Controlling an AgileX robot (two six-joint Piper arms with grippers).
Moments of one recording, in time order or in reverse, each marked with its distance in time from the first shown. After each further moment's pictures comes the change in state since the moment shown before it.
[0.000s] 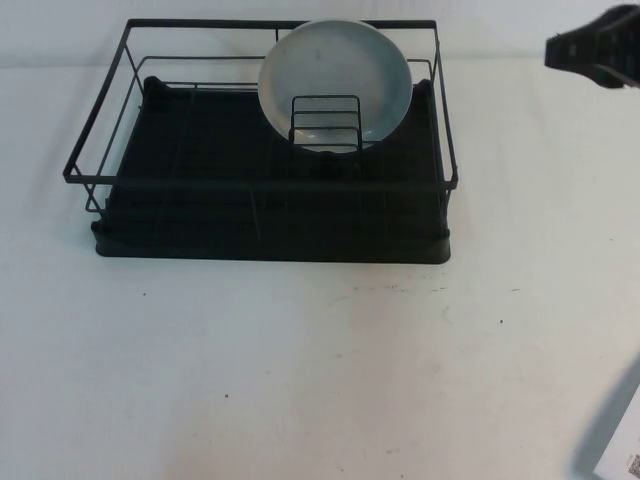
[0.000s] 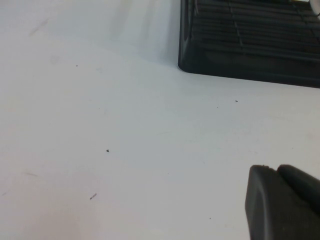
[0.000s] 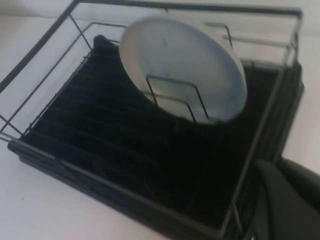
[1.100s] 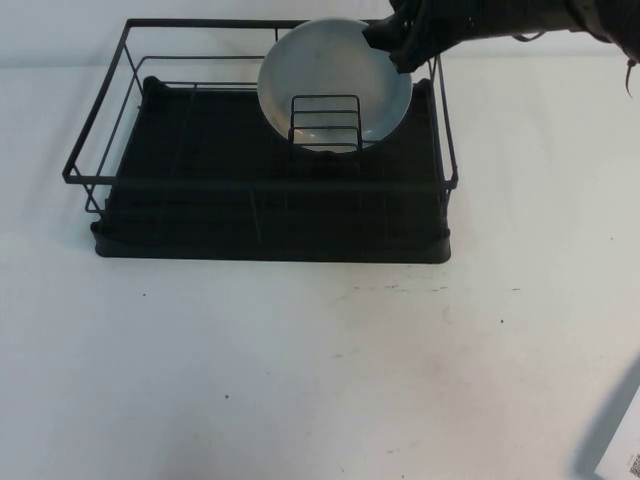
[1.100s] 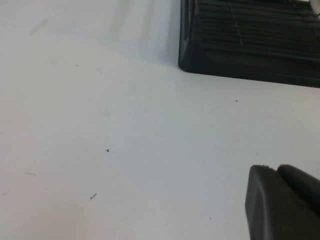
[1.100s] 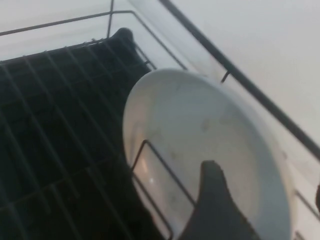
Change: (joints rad) right arm 0.184 0.683 -0.759 -0.052 0.004 -0.500; left arm 0.000 0.000 0.000 0.000 0.000 0.000
